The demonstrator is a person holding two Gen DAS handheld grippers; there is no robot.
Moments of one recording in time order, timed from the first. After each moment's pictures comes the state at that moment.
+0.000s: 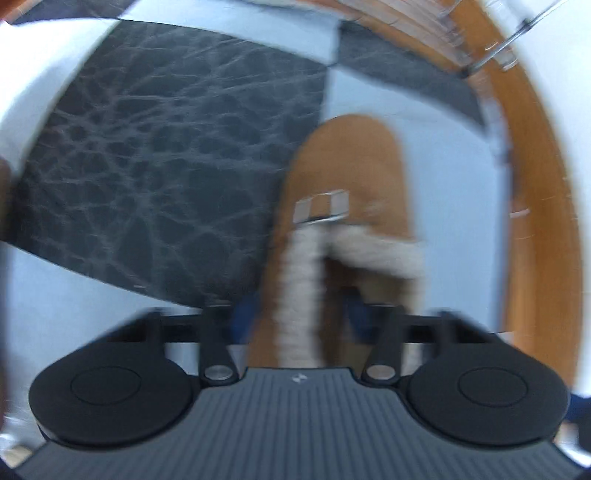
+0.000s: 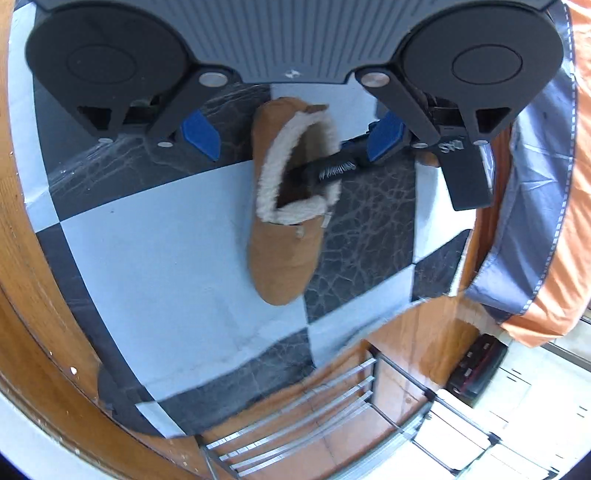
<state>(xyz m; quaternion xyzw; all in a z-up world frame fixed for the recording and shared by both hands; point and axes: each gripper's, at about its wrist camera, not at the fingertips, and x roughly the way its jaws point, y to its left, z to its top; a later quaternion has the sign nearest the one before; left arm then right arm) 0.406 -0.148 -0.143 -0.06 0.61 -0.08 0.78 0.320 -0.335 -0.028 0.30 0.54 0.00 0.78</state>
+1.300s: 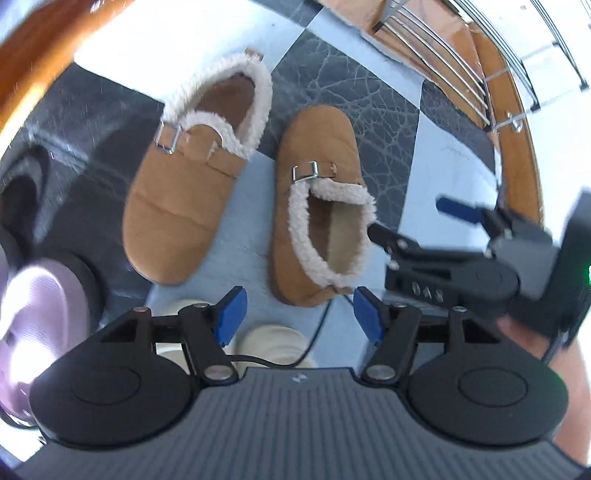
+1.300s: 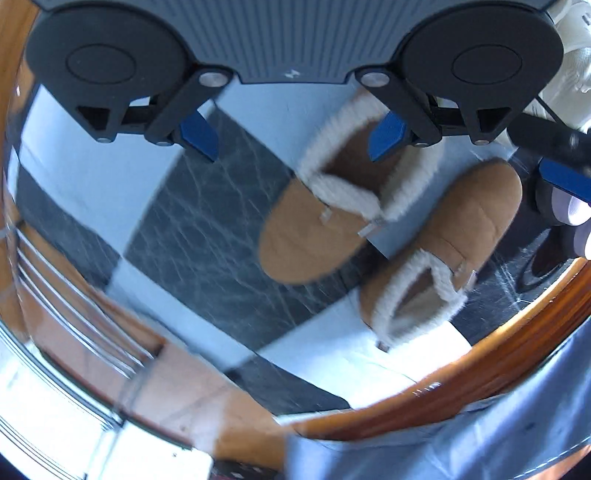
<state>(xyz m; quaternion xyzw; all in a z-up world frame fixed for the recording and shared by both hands) 0.270 0.075 -0.042 -0.21 0.61 -0.07 0.76 0.322 -0.083 -0.054 -0.20 0.49 0.21 0.82</state>
